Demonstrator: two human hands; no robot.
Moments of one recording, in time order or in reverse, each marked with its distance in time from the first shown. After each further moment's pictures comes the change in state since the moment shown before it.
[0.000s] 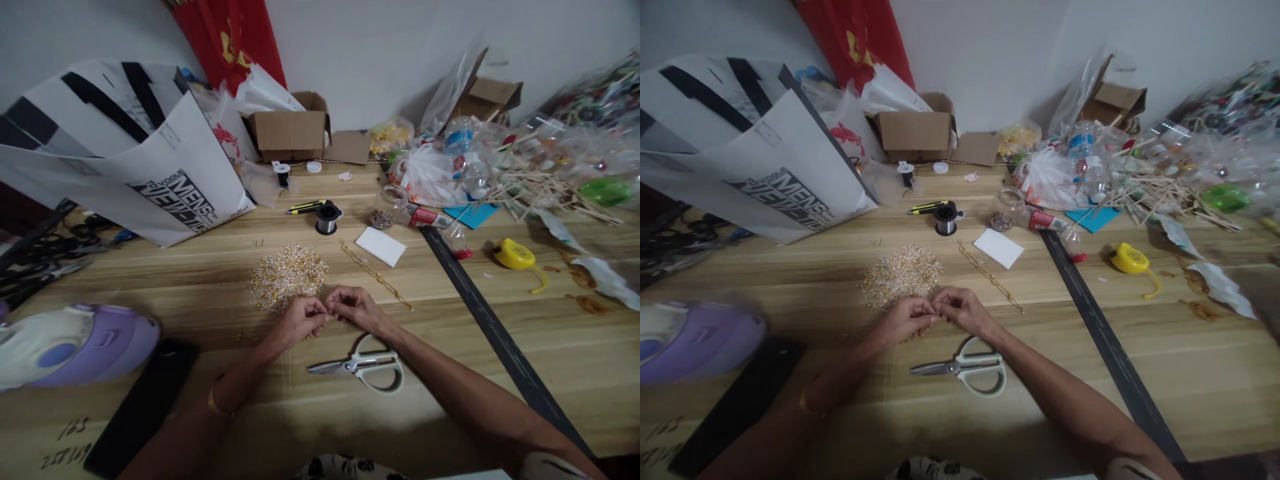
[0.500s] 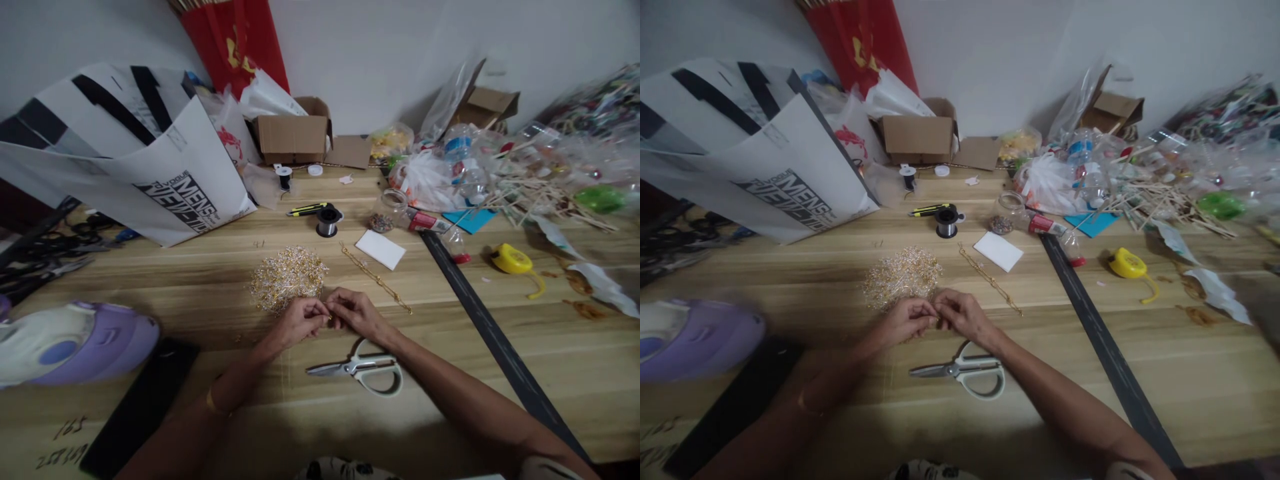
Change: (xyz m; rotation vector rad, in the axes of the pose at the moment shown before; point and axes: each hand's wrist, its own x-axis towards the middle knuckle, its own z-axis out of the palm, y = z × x) left_hand -0.003 0.004 -0.004 -0.011 -0.033 0.025; right_hand -0.005 -0.003 0.004 -0.061 -0.004 -0.038
